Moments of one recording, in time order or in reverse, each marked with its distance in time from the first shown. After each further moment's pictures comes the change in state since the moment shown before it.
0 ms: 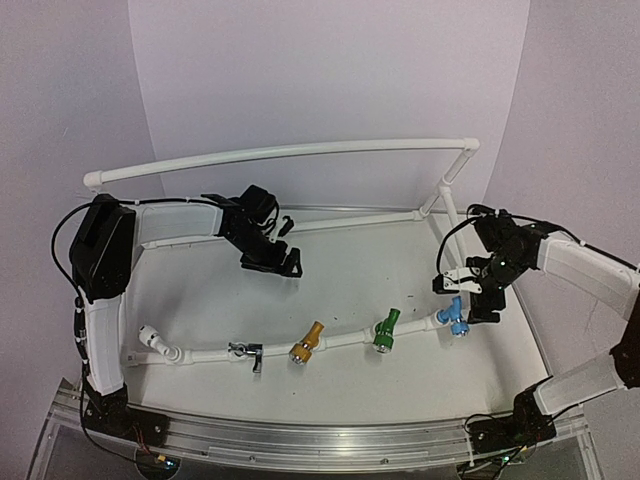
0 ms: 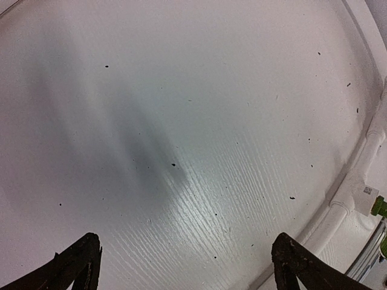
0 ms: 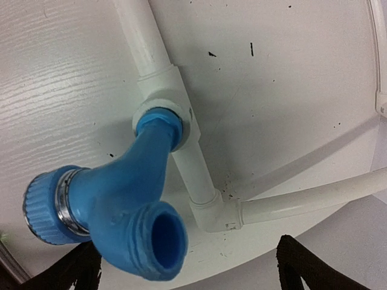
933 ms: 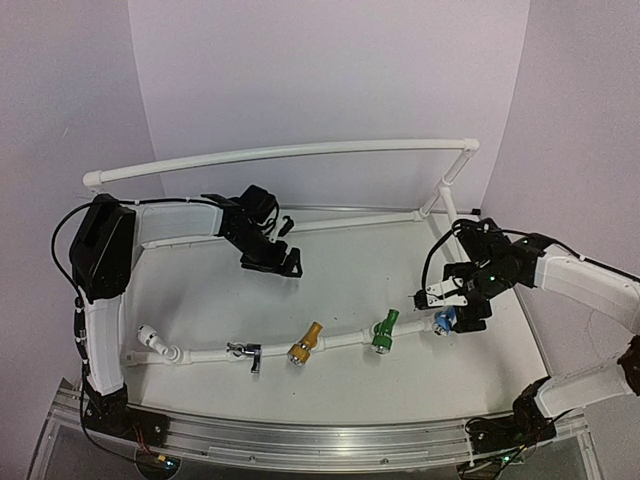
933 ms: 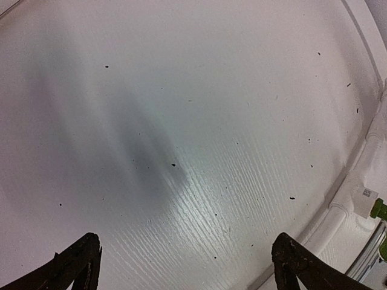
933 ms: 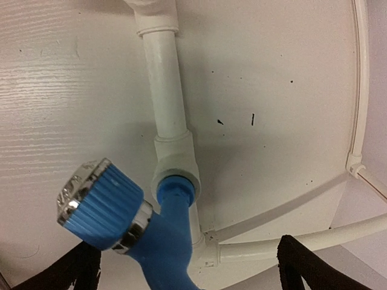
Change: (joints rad) left arm 0.000 0.000 0.000 0.000 0.000 0.000; right arm 0.179 -0.059 -0.063 0.097 0.003 -0.040
